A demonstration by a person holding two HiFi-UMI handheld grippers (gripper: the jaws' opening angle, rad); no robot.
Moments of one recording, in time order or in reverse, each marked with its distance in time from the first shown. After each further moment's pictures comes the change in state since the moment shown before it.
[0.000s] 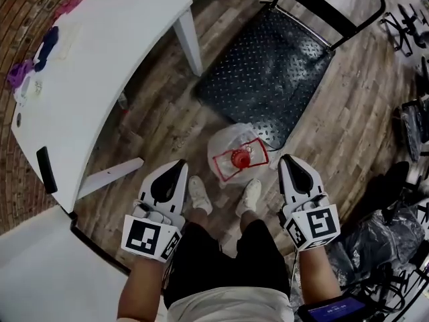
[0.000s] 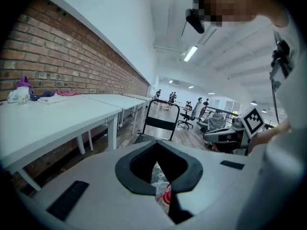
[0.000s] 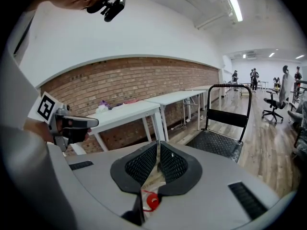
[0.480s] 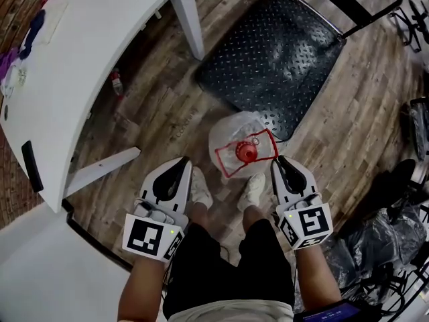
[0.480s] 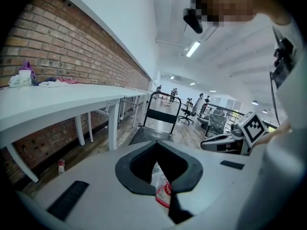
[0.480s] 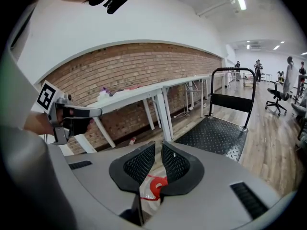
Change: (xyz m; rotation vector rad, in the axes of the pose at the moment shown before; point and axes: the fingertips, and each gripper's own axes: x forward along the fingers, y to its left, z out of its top) left arm 0.019 0.009 -0.067 -0.025 0.050 0.002; right arm 0.033 0.012 -0.093 0.012 0.114 0.030
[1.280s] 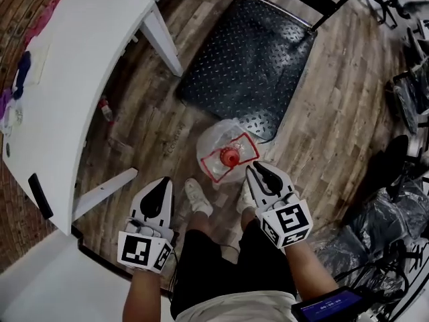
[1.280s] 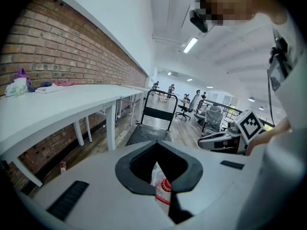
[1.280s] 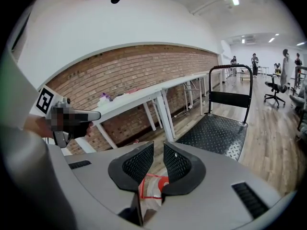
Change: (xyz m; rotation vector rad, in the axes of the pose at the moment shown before) left arm -0.025 -0.005 0.010 0.015 0.054 -0.017; right arm -0.014 0.021 0.007 0.059 0.013 0.011
